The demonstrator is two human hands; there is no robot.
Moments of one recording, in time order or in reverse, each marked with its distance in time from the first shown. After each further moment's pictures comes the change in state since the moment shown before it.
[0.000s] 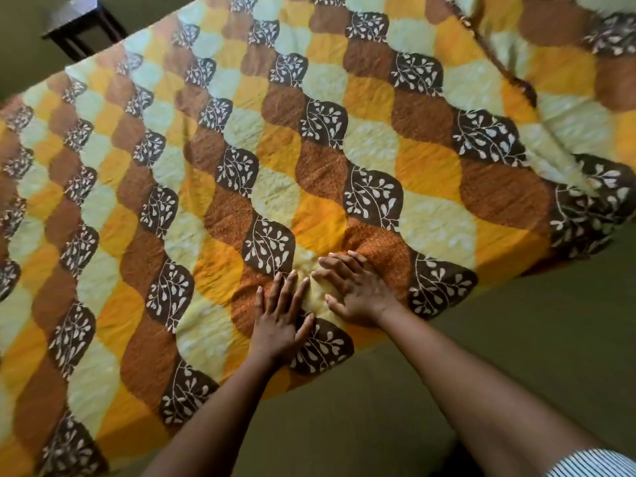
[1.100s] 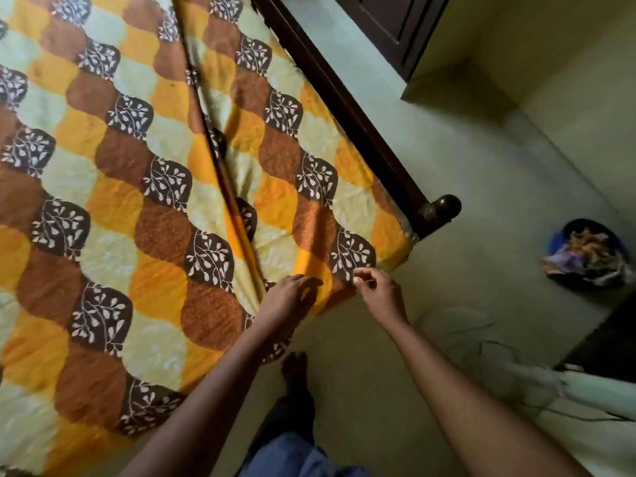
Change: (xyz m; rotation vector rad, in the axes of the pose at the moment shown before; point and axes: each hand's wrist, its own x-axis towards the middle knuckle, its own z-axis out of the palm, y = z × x) left_hand 0.193 0.465 -0.223 -0.610 -0.006 0.355; right_hand -0.256 0.364 -0.271 0.596 0.368 1.072
